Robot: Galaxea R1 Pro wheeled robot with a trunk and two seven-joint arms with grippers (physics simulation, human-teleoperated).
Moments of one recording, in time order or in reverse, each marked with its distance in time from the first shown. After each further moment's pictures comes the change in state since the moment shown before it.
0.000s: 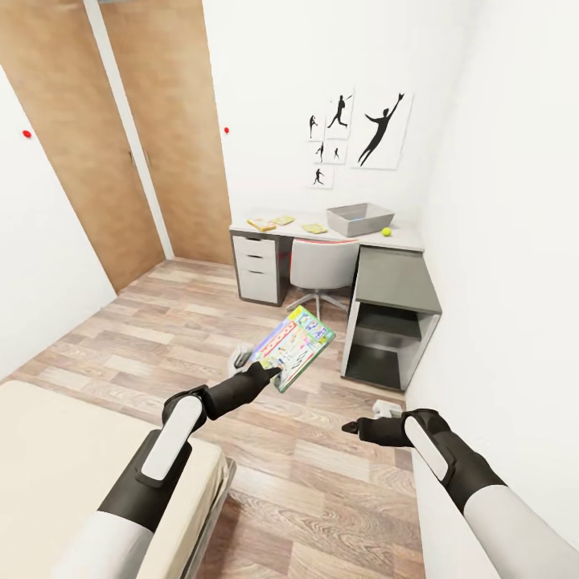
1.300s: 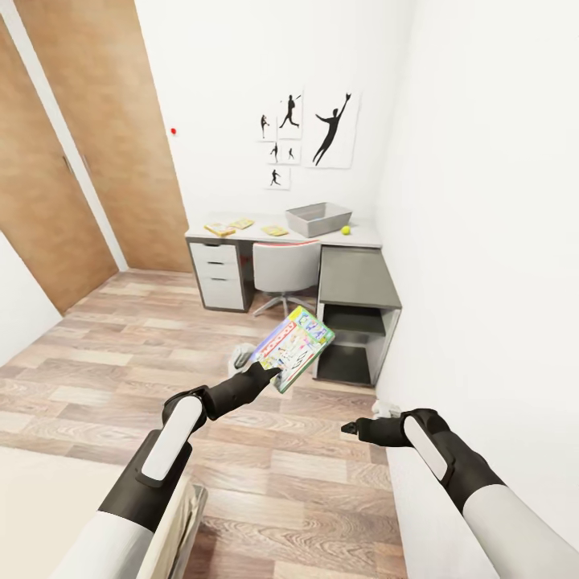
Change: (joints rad) left arm 0.000 0.000 0.000 0.002 -0.001 0.000 -0.001; right arm -0.001 0.003 0.000 -0.001 -0.002 0.011 -0.002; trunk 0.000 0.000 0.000
